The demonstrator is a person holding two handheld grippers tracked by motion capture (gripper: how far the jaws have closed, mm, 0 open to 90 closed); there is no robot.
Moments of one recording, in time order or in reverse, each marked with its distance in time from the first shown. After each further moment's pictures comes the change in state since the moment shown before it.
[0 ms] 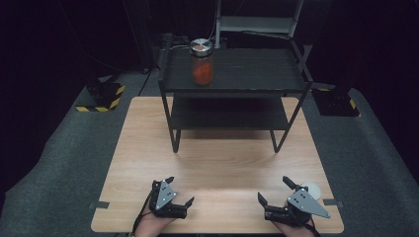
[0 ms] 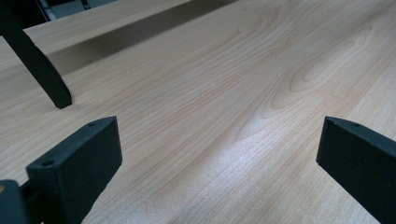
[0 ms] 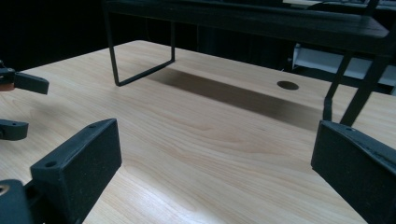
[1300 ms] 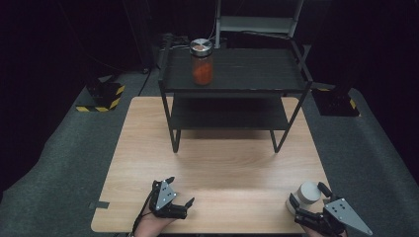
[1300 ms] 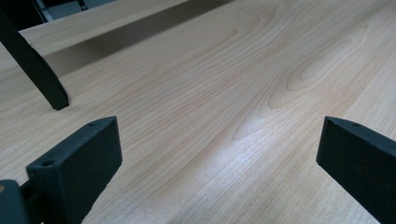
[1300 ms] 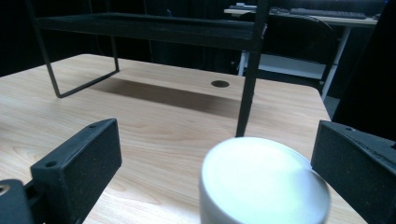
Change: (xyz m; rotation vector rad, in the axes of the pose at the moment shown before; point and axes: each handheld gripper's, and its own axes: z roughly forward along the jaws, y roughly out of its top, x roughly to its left) left arm 0.001 0.000 0.000 0.002 -0.009 0.010; right arm -0.020 -0.015 -0.053 -0.041 -0.186 0.056
